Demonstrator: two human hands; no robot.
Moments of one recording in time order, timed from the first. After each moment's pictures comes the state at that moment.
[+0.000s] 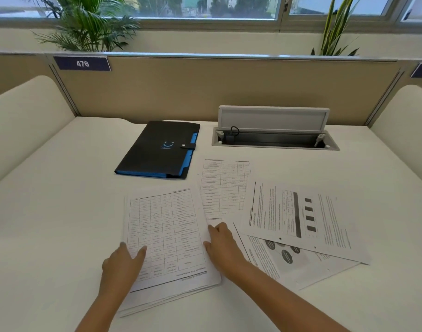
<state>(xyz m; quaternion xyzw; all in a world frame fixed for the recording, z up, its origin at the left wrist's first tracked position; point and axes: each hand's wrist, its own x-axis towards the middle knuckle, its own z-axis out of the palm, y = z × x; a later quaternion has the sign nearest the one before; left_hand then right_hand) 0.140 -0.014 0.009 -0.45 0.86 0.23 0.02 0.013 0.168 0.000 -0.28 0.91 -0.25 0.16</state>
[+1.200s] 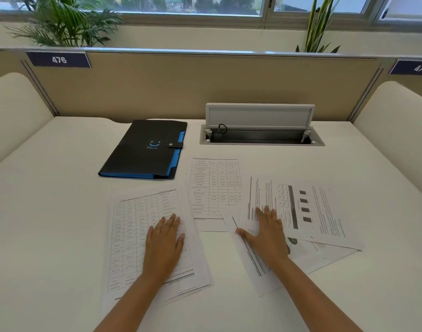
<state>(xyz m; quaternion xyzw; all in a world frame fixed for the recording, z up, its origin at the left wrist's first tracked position) 0.068 0.033 -0.037 -0.18 0.96 0.17 -0.08 -0.051 0.270 -0.015 -0.12 0.96 -0.24 0.08</state>
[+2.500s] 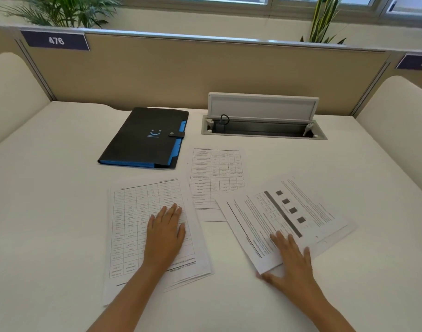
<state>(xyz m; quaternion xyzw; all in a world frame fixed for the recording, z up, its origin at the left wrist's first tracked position) 0.070 0.036 -0.032 -0.17 0.97 0.17 -0.09 0.020 0.348 -0.027 -0.20 0.94 -0.24 0.11</state>
